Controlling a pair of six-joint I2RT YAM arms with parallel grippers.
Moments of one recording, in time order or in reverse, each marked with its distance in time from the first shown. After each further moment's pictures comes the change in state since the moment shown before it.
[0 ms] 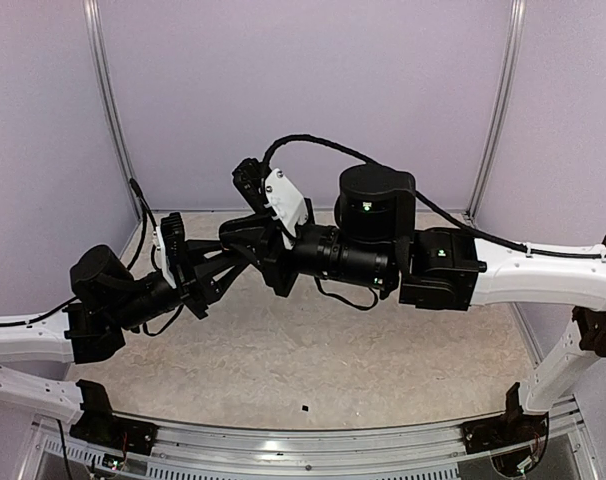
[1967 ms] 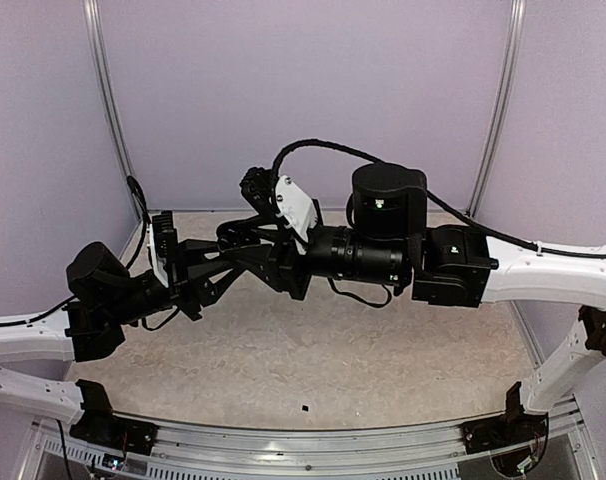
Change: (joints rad) left arm 0.044 0.002 0.000 0.050 0.176 -0.083; right arm -0.021 -0.048 -0.035 -0.040 -0.084 -0.080
